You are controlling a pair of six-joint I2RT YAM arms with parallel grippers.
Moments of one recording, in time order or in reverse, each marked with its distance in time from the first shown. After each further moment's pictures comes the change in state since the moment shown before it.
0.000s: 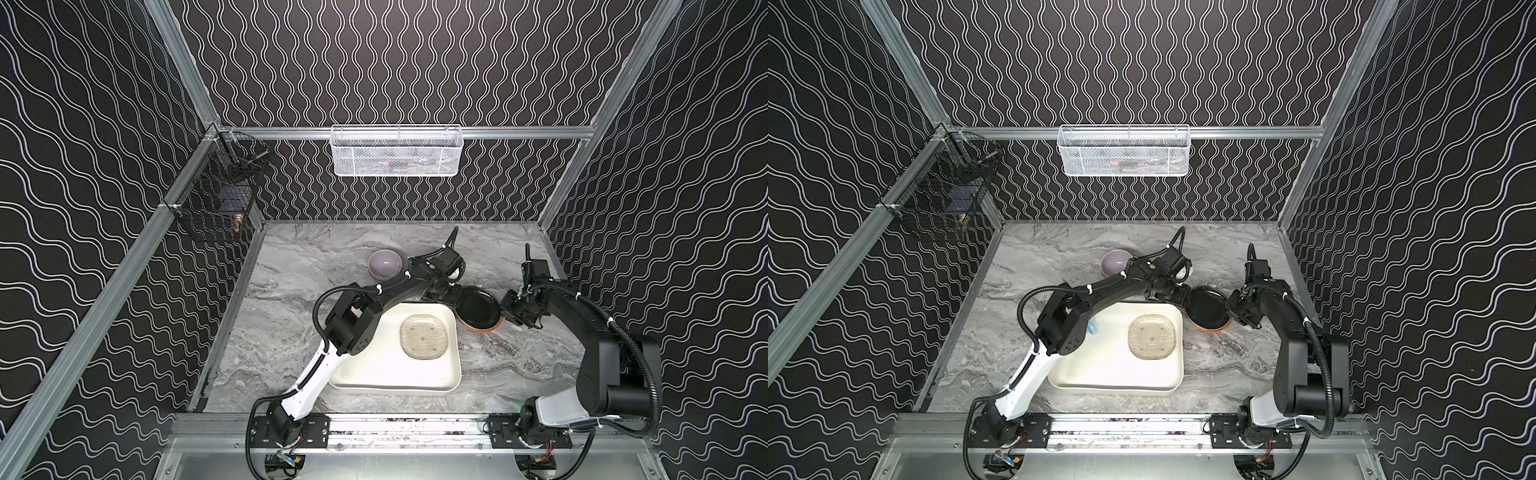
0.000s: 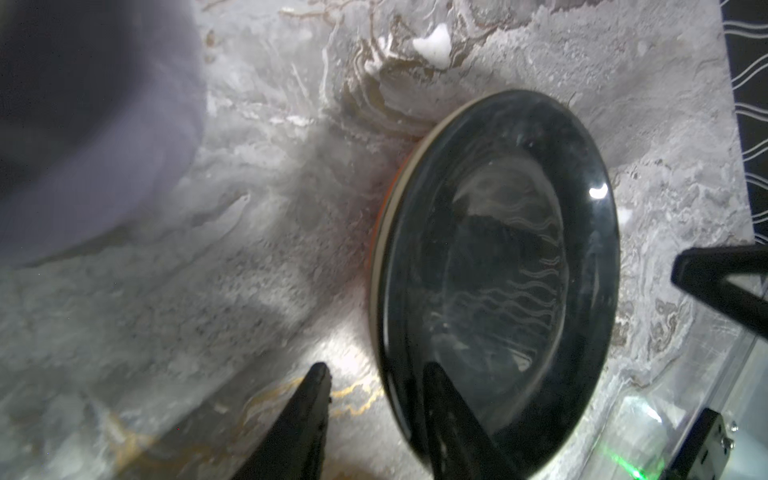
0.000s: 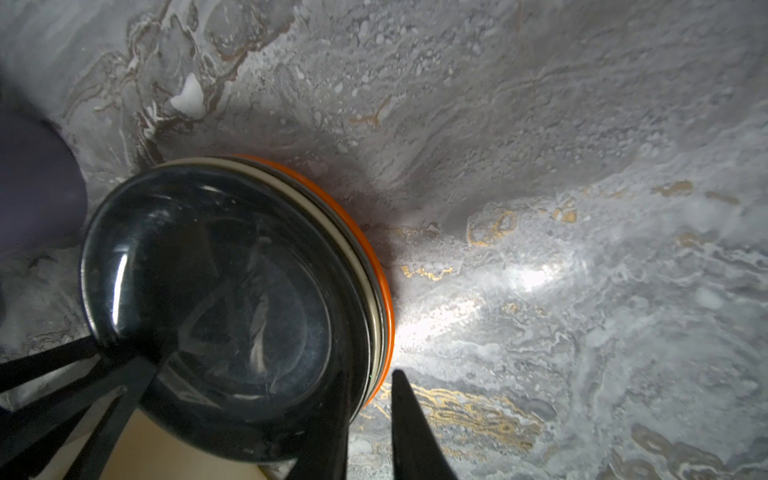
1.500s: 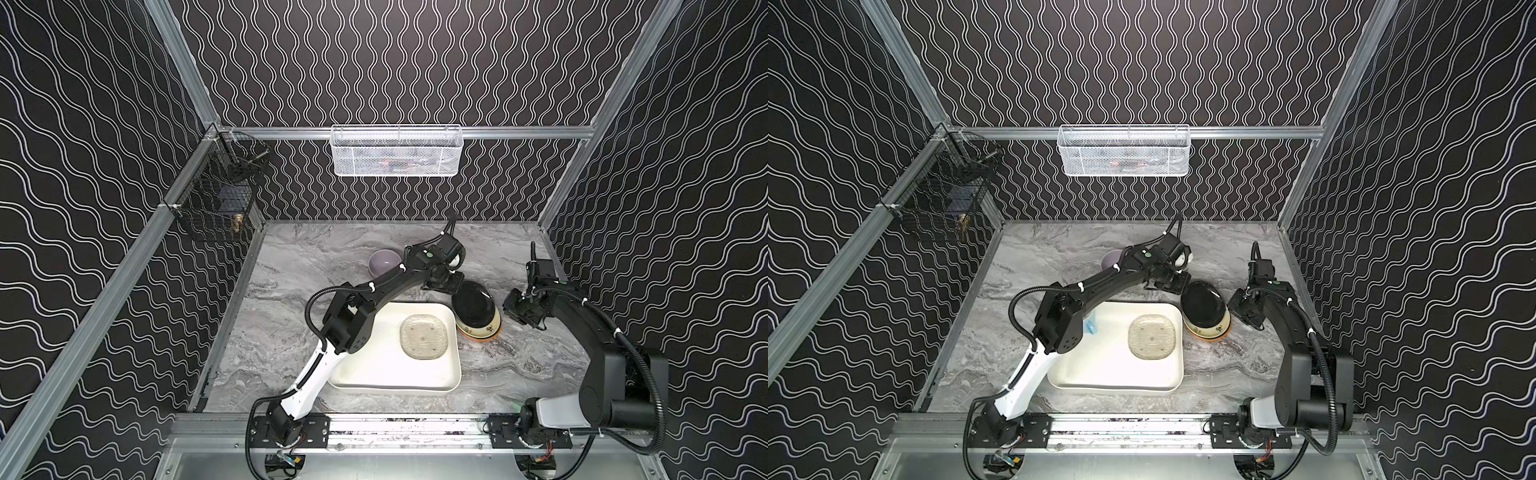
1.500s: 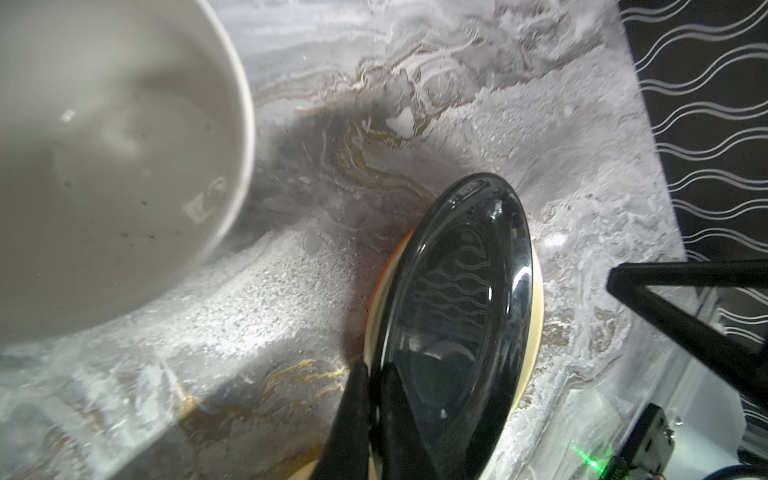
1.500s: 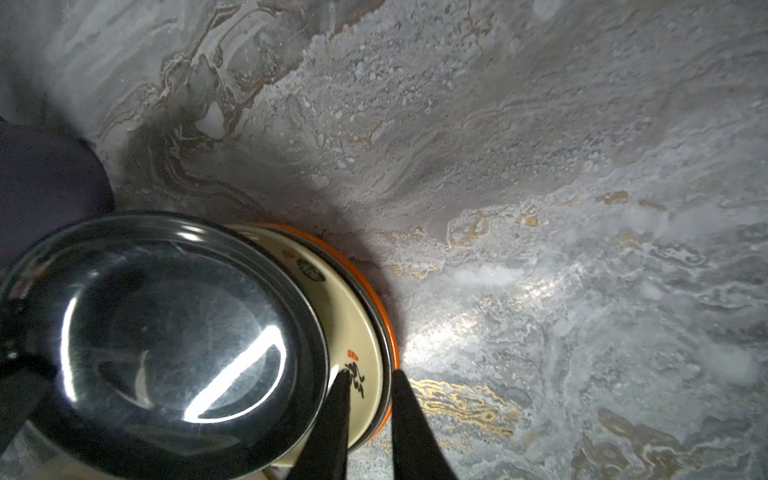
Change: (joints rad) left arm 0.032 -0.021 0.129 -0.092 0.017 -0.001; right arm -0.011 -0.063 -0.005 -0.008 0.028 -0.005
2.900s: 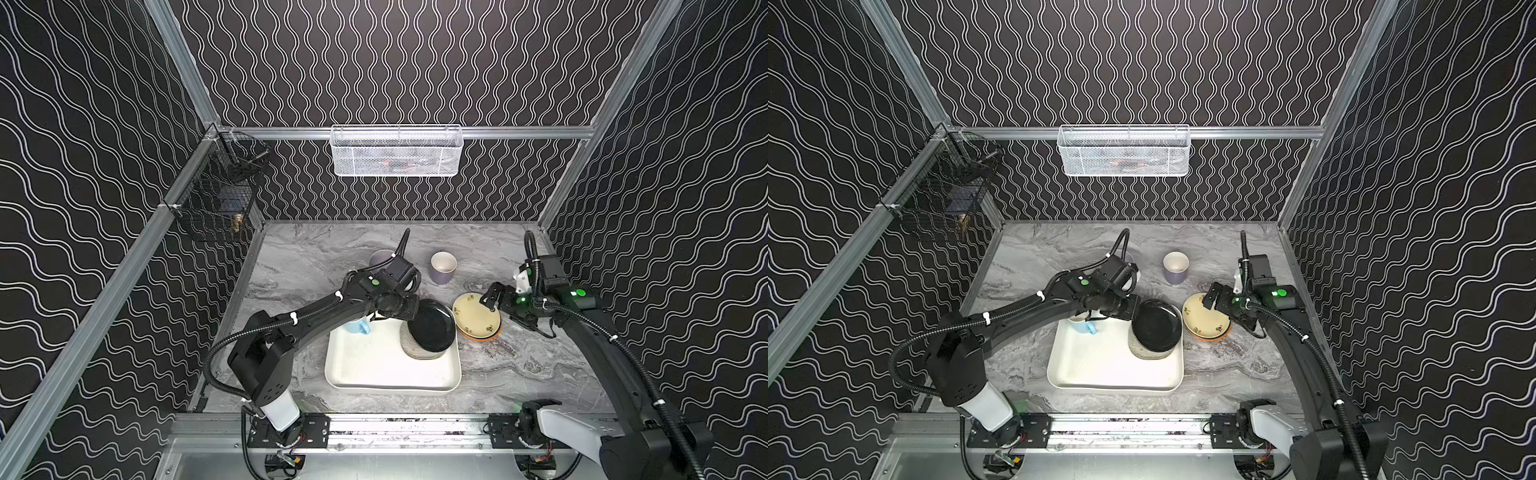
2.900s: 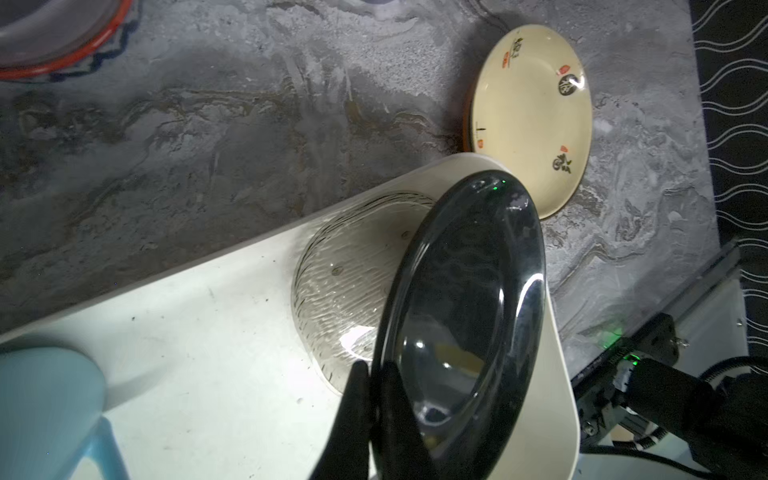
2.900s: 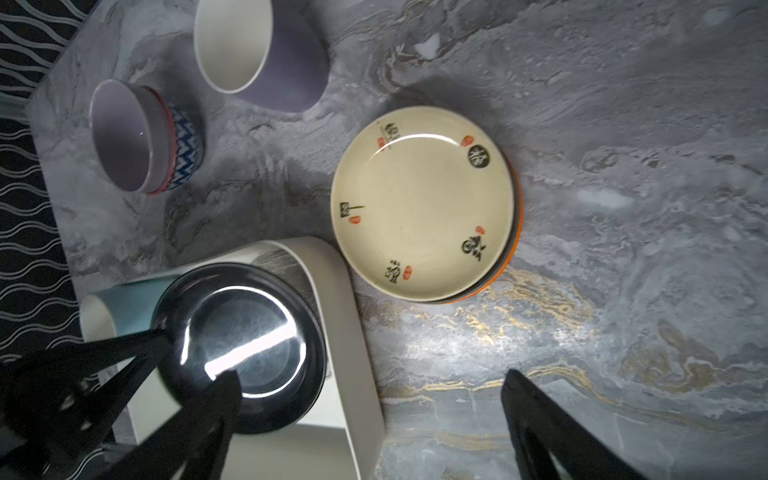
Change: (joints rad) left arm 0.015 -0.762 -0.939 0.131 -0.151 -0.122; right arm 0.240 -0.298 0.148 -0.267 -0.108 -0.014
